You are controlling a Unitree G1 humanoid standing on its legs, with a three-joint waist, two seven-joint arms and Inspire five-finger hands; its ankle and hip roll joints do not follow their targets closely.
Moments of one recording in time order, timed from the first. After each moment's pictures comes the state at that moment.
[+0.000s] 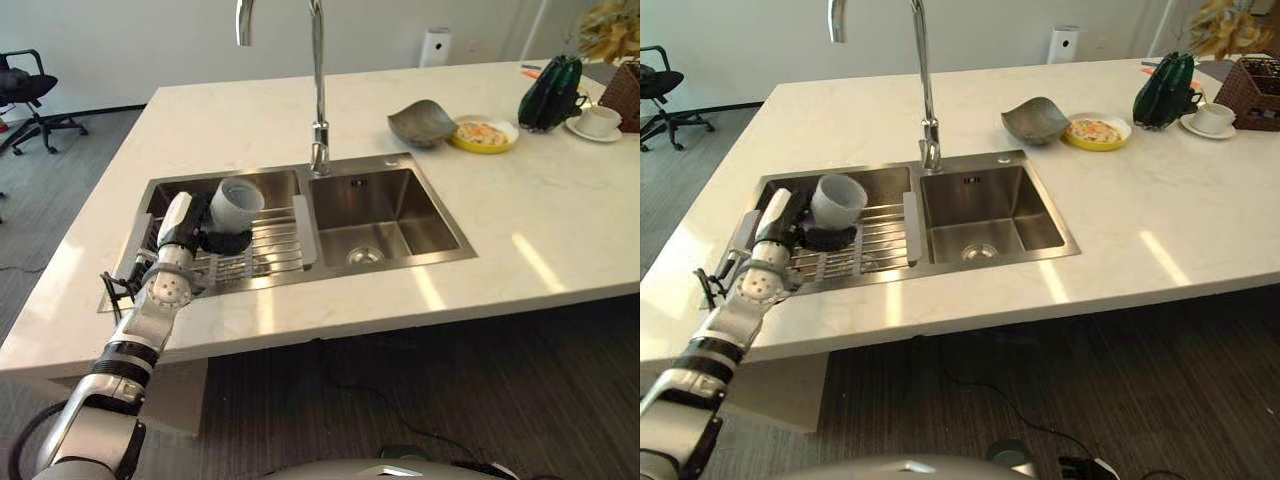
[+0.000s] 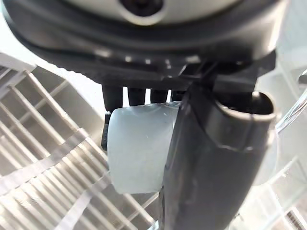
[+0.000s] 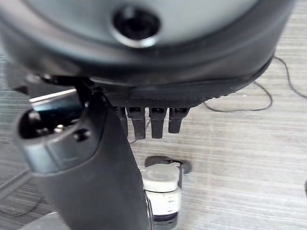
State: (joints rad) left arm -0.40 0.63 -0.18 0.49 0.00 -0.13 0.28; right arm 0.20 -0.39 0.23 1.03 0.11 -0.07 0.13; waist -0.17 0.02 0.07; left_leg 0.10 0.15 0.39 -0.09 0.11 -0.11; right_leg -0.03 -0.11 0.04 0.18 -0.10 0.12
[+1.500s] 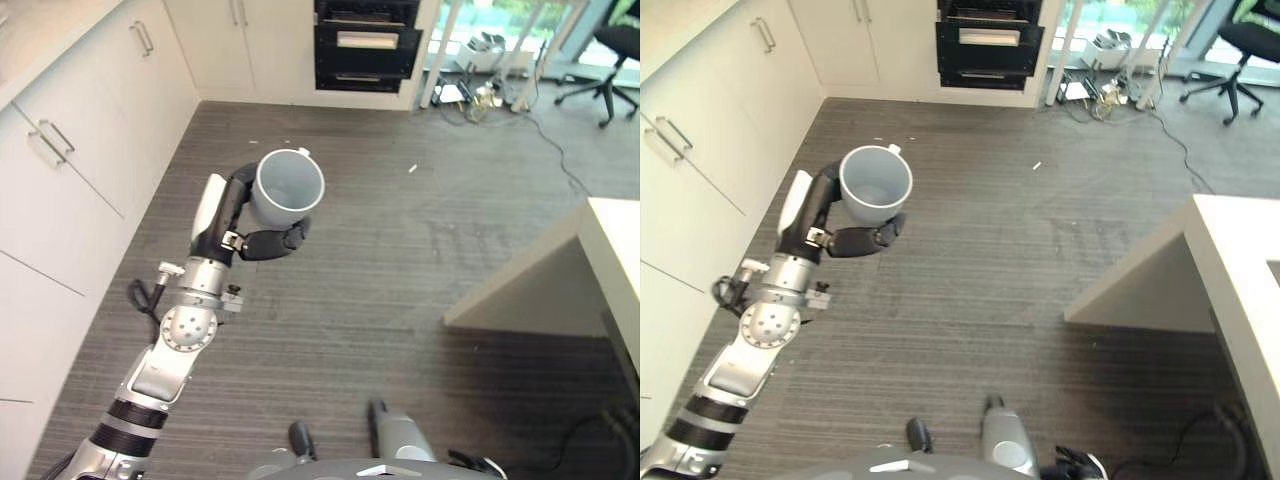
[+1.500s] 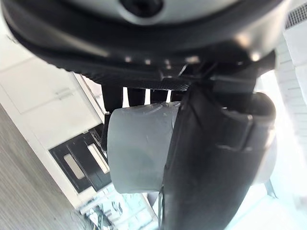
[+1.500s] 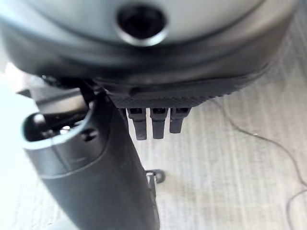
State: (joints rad) left arm -0.08 0.57 -0.16 -0.15 0.05 -0.19 0.26; right arm 0.10 -0.22 0.13 1.23 0.23 -0.09 -0.02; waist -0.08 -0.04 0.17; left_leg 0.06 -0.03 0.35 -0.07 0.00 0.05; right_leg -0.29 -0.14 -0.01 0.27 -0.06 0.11
